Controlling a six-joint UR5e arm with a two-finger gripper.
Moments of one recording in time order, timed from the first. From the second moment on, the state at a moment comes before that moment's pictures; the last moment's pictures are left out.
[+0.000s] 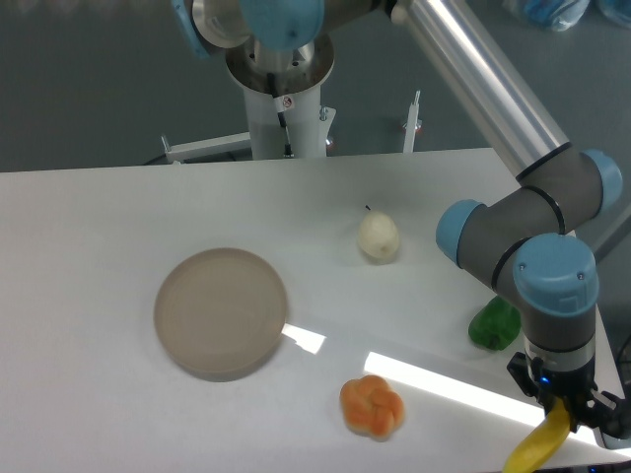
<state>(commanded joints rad) 2.38 -2.41 -0.96 -0.90 1.67 1.28</state>
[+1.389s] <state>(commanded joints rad) 2.36 -2.06 -1.46 -1.01 1.58 1.01</state>
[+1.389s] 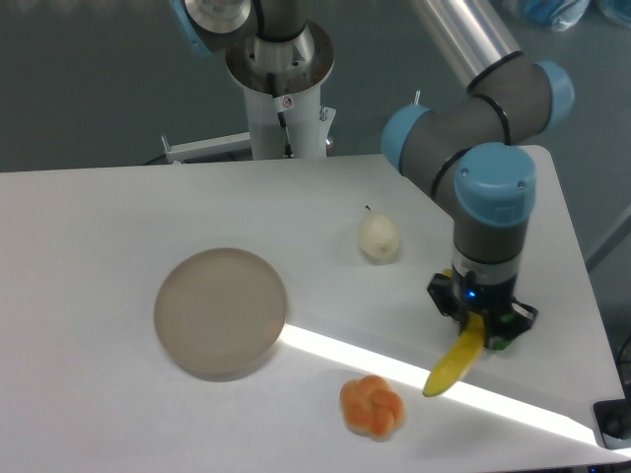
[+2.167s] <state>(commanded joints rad) 2.28 -2.04 -1.70 -0.85 1.58 1.27</state>
